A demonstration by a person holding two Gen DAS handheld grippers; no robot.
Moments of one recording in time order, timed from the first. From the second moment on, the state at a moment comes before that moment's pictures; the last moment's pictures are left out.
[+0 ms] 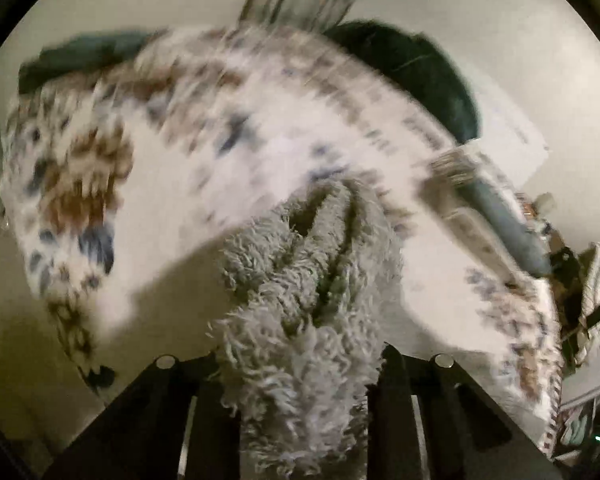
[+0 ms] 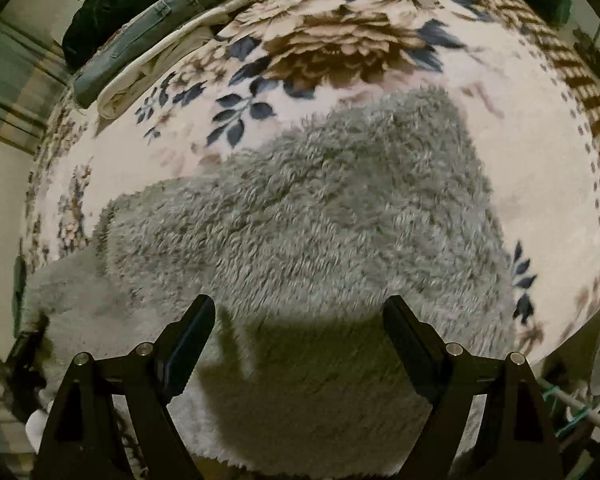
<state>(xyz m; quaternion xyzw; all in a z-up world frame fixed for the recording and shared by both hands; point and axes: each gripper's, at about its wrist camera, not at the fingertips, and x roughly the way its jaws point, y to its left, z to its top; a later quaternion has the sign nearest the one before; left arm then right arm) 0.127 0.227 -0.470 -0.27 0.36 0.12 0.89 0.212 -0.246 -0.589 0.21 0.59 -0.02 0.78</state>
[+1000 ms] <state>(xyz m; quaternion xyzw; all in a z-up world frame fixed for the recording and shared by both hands) 0.114 -0.244 -0.446 -0.02 0.54 -0.26 0.80 0.063 -0.482 -0.592 0.35 0.56 -0.13 0.74</state>
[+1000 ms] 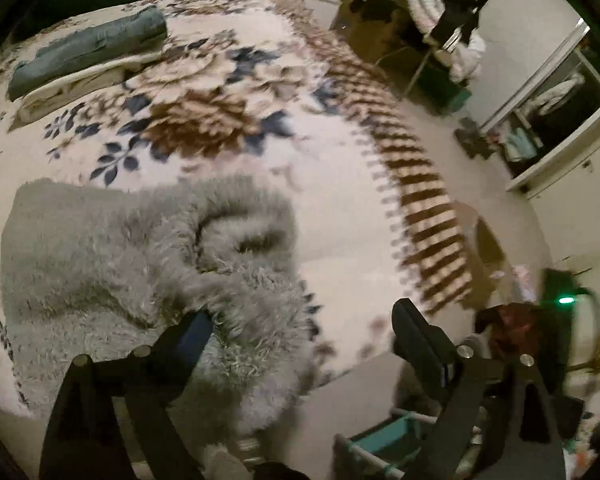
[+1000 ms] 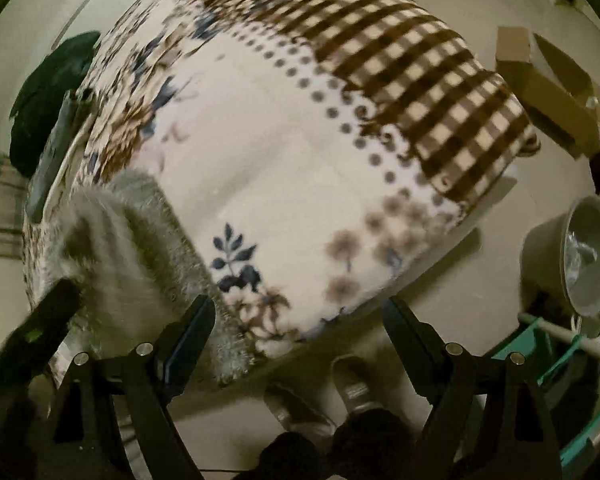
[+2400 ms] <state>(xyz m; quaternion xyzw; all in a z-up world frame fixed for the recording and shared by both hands) 0.226 -0.068 -0.470 -0.04 0.57 -0.07 0.82 0.239 -0.388 -0.513 0.25 0.49 0.00 0.83</state>
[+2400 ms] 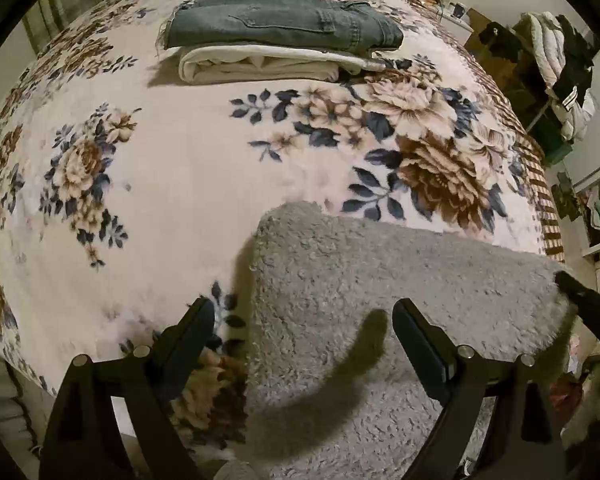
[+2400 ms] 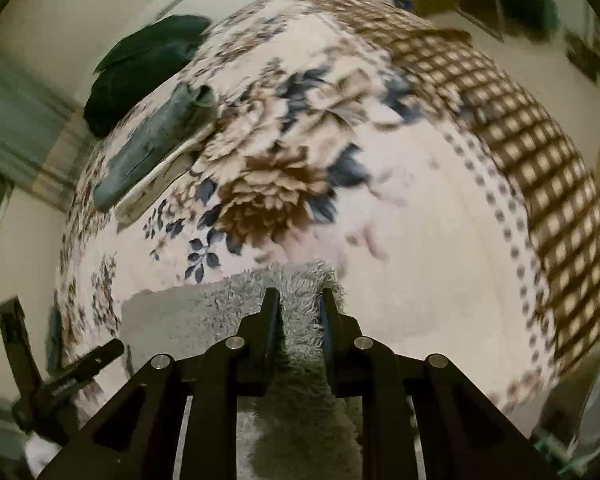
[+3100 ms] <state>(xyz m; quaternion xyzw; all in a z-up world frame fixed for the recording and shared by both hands) 0.274 -0.289 -0.540 0.13 0.64 -0.23 0.73 0.127 -0.413 -0.618 0.50 0.56 0.00 0.66</state>
